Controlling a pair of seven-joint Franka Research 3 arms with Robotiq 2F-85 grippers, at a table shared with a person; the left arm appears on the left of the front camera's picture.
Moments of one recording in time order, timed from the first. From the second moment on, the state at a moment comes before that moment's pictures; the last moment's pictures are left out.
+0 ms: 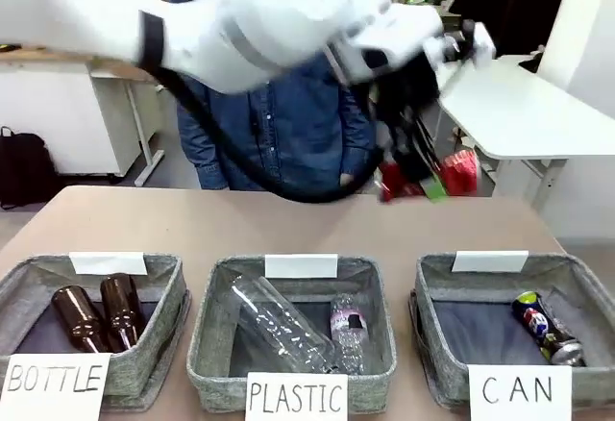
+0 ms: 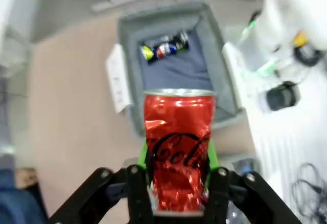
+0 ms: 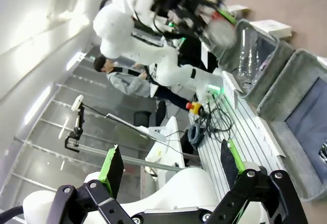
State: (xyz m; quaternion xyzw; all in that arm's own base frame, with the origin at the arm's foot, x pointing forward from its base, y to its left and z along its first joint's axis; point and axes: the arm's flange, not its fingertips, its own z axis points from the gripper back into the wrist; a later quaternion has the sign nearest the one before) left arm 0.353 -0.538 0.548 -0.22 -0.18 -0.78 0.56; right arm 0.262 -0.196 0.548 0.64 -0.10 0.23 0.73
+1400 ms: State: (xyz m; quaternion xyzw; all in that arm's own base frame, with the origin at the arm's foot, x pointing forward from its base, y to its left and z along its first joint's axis) left arm 0.318 -0.649 0.502 -0.20 -0.07 -0.81 0.55; right arm 0.261 -0.197 0.549 0.64 -0.10 0.23 0.73
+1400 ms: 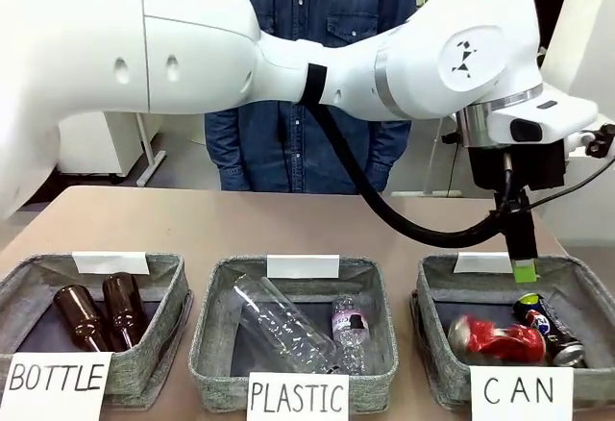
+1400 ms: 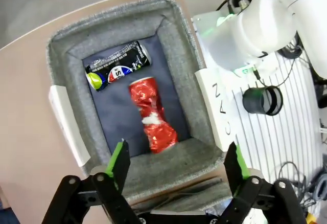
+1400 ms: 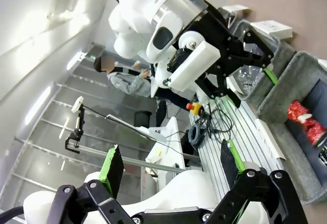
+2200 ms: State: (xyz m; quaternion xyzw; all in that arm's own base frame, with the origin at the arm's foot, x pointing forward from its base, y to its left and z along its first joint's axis) left arm 0.371 -0.414 0.583 -0.24 0.00 -0.66 0.71; right arm 0.291 -0.134 0.570 0.63 -0.10 0.26 0.73
